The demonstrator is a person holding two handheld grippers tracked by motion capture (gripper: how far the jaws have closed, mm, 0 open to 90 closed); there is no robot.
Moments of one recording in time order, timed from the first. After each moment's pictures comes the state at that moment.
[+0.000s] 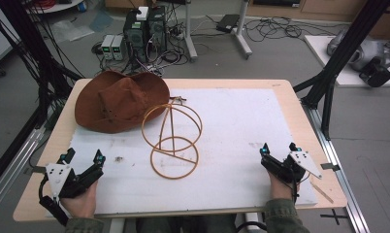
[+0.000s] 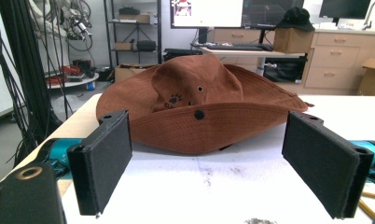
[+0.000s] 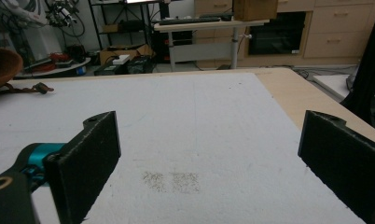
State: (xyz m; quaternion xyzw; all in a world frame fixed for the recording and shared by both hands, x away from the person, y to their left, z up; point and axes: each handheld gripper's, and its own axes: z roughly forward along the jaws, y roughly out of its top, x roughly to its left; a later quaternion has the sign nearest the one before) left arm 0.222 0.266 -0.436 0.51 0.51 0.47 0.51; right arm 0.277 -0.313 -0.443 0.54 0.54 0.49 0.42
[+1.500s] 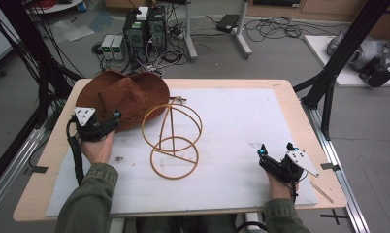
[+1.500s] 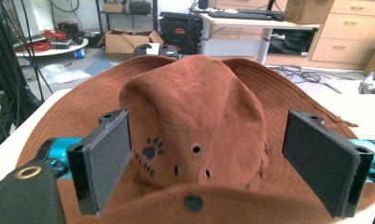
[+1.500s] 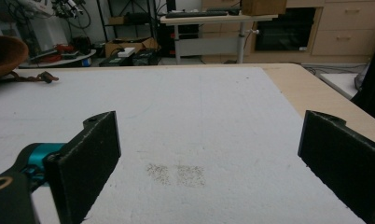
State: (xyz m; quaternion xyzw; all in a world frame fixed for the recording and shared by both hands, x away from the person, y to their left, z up) left arm 0.378 0.251 -0.407 0.55 0.55 0.42 0.47; right arm 0.280 -0.311 -0.448 0.53 0.56 0.48 0.41
